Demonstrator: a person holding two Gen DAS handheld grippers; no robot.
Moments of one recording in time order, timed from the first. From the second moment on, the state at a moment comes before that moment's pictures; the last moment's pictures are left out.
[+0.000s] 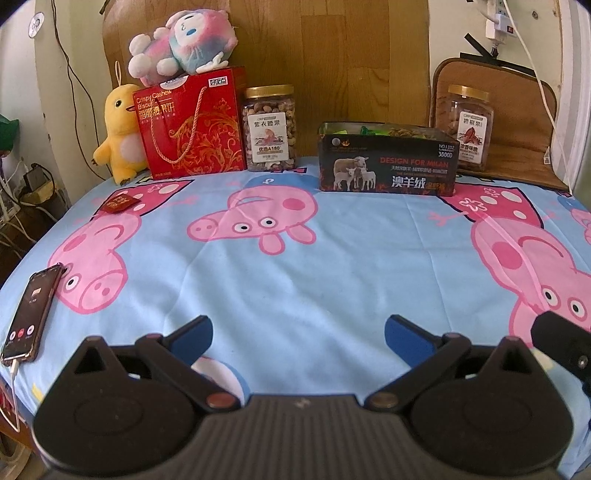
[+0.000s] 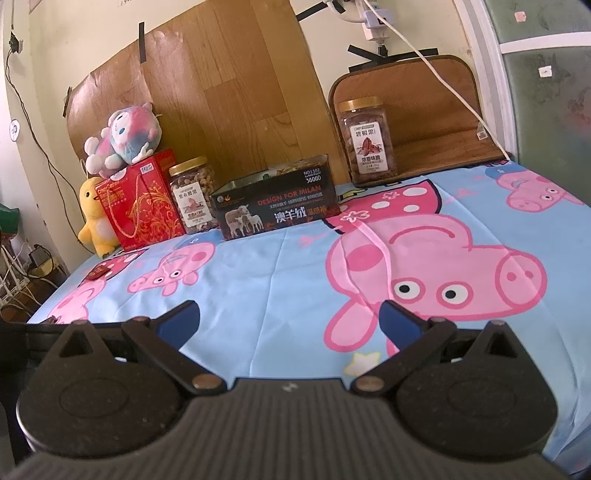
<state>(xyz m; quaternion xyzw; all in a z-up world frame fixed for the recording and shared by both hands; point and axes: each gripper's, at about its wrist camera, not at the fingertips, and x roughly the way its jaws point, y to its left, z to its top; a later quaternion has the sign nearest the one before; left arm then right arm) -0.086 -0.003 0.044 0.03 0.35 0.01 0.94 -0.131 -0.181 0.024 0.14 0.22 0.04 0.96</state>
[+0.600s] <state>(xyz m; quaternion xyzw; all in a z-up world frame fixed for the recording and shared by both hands) -0.086 -0.004 0.044 0.03 0.35 0.01 0.94 -0.131 -0.183 0.025 0.14 0.22 0.04 0.96</state>
